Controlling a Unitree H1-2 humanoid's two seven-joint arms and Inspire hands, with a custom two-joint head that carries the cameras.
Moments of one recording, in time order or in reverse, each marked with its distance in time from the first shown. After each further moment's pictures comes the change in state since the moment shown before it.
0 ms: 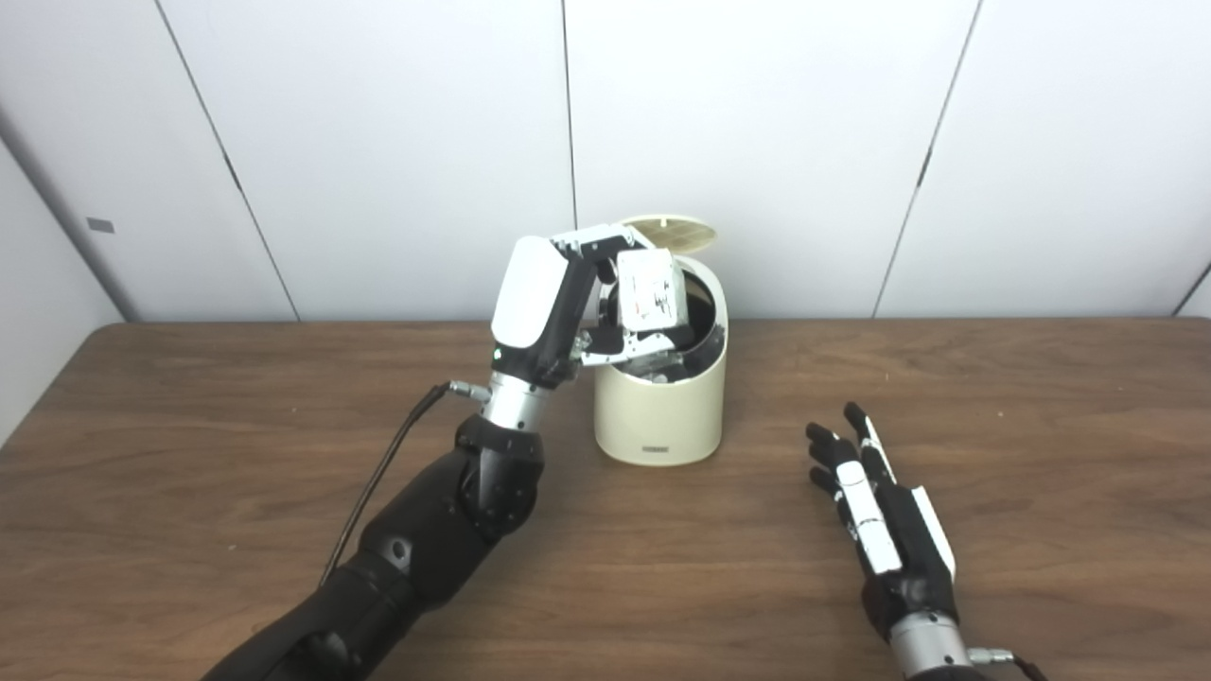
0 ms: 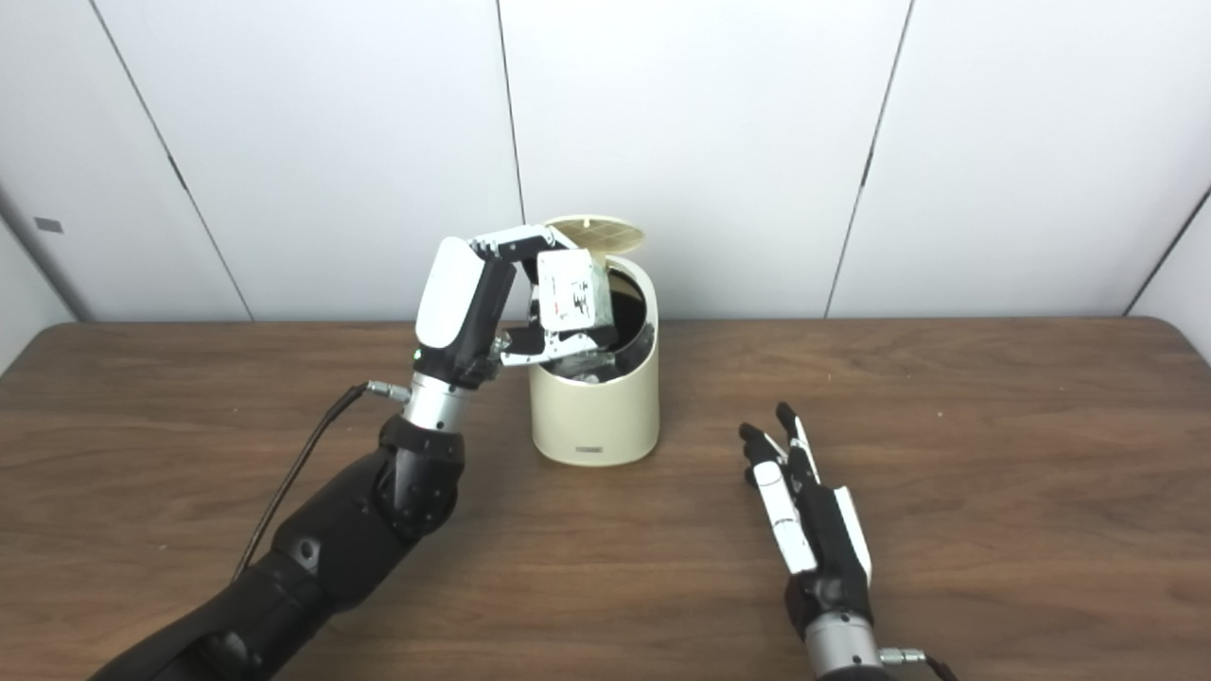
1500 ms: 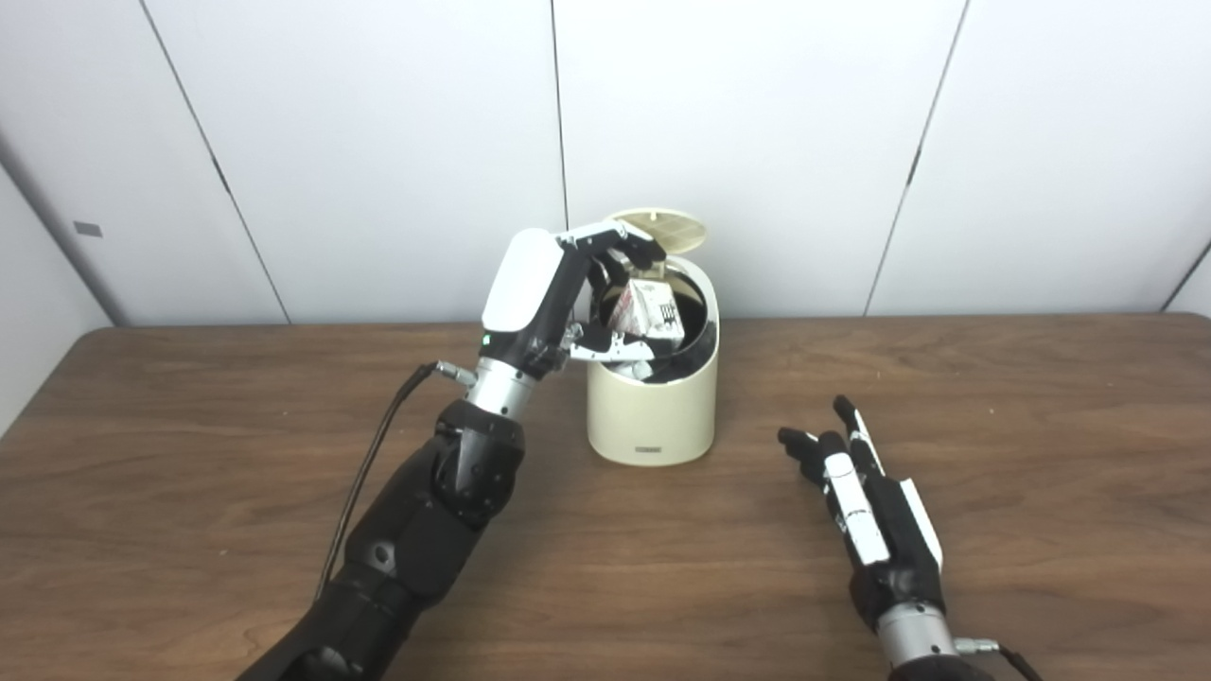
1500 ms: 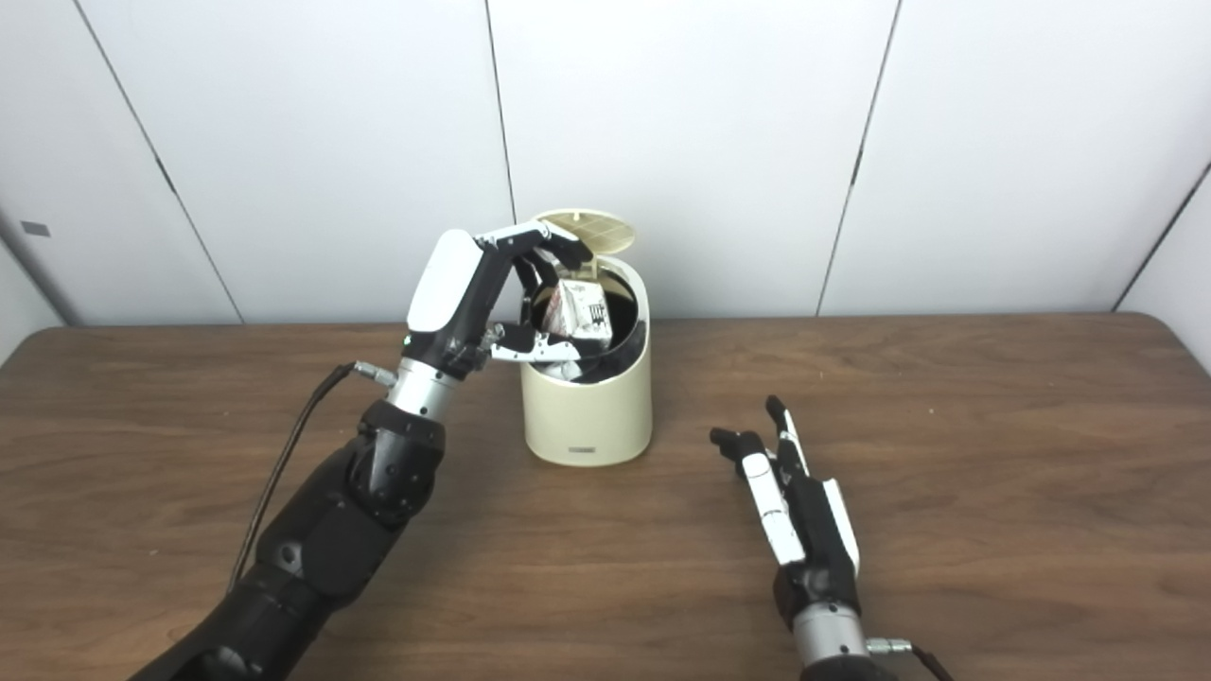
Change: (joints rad) left arm 0.036 -0.051 0.210 -0.056 0.053 0.001 -0.300; right arm -0.012 0.014 -0.012 0.007 -0.005 -0.003 -0.004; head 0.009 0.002
